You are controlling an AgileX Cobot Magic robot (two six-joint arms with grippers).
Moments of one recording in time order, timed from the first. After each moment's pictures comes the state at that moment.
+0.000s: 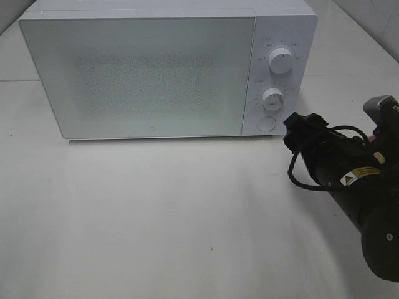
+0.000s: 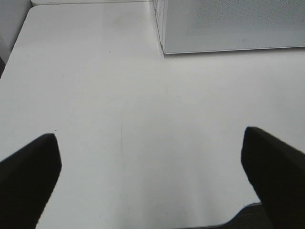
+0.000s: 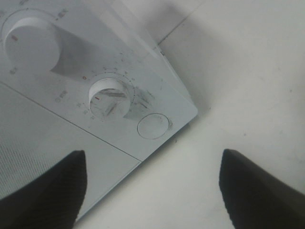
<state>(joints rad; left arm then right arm) -0.03 0.00 -0.52 -0.08 1.08 0.04 0.72 1.76 -0.32 0.76 -1.18 0.67</state>
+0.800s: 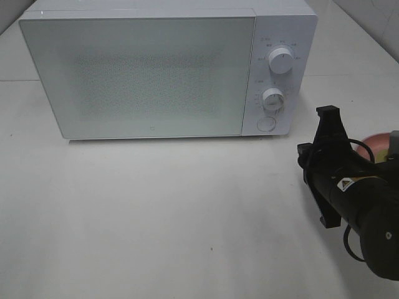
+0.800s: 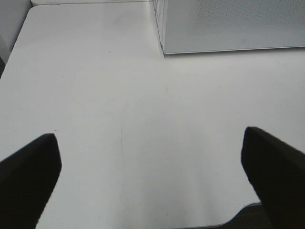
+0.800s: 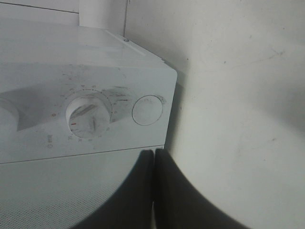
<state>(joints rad) -0.03 0.00 -0.52 -0.08 1.08 0.04 0.72 1.76 -0.33 0.77 -1.10 1.24</state>
